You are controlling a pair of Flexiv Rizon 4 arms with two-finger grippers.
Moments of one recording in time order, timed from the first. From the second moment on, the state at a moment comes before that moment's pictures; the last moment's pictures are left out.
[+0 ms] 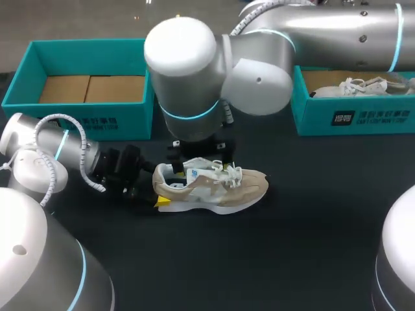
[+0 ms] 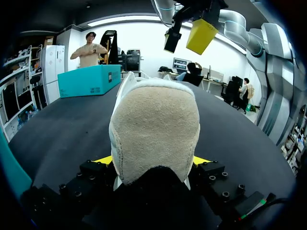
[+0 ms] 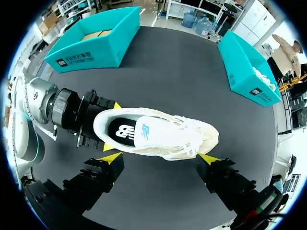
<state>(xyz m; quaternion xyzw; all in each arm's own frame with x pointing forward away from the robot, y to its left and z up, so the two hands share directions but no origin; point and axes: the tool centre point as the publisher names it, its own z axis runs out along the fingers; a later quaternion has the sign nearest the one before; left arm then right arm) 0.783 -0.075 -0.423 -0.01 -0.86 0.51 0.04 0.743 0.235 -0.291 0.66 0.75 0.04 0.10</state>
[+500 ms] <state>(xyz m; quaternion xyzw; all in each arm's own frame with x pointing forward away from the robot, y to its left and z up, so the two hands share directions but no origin) 0.783 -0.075 -0.423 -0.01 -0.86 0.51 0.04 0.760 0.259 -0.317 0.66 0.74 -0.02 0.14</state>
